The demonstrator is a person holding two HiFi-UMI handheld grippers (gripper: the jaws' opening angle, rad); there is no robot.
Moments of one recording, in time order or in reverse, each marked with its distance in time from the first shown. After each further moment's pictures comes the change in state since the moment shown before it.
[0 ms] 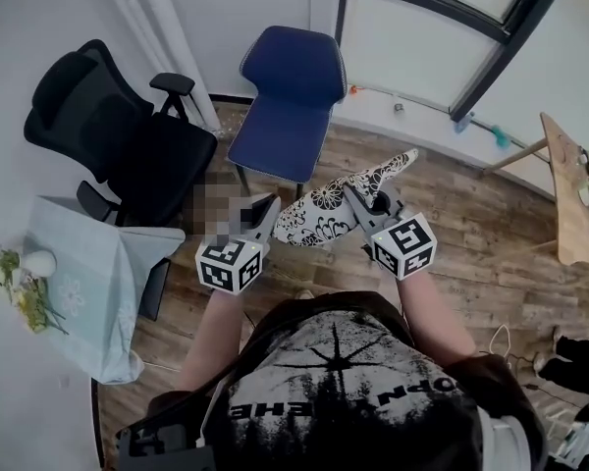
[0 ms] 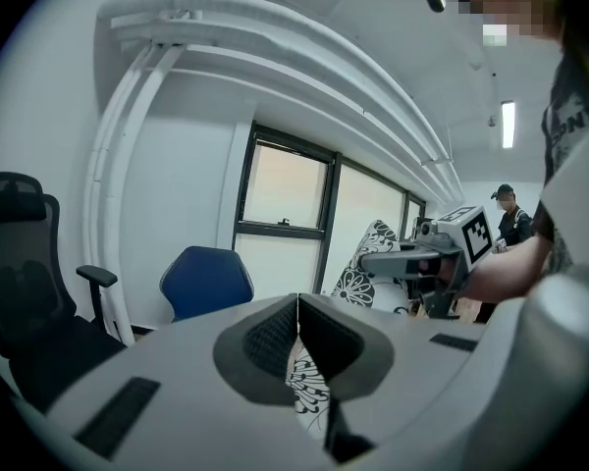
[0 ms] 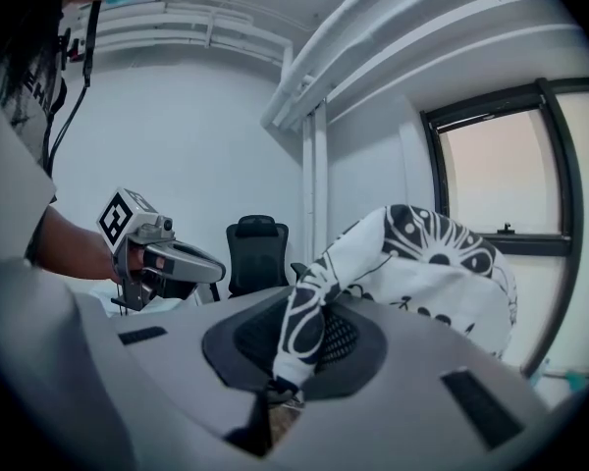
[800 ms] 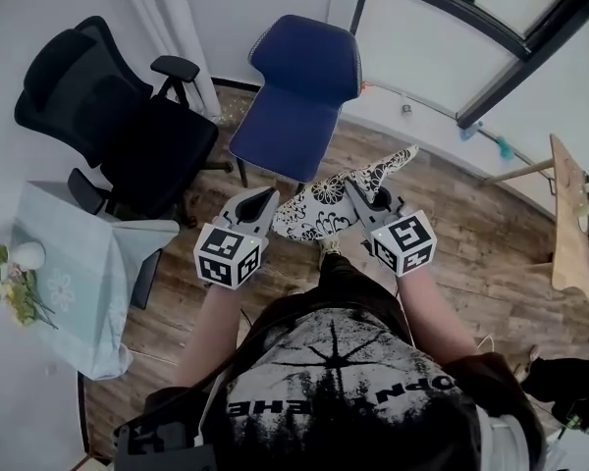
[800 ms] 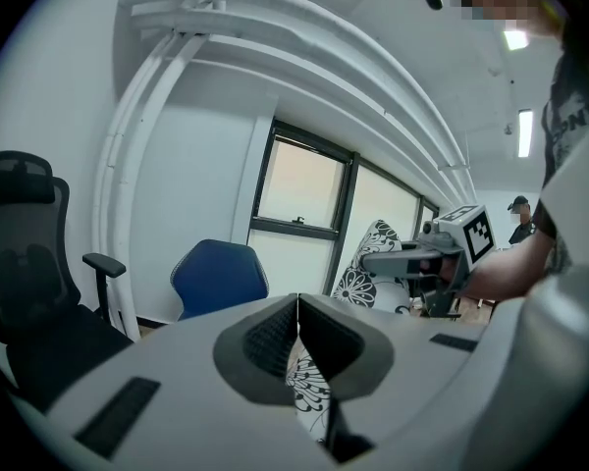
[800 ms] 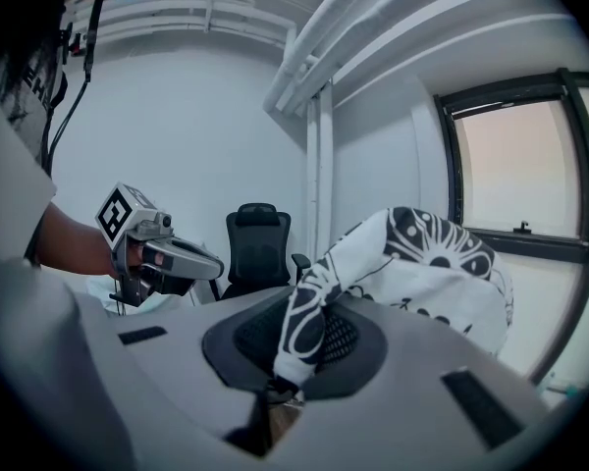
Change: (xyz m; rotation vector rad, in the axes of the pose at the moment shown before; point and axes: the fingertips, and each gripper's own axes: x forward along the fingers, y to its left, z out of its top) left arm 0.029 0.058 -0.006 -0.064 0.007 0.041; right arm 0.065 -0.025 -0.005 -0.025 0.064 0.038
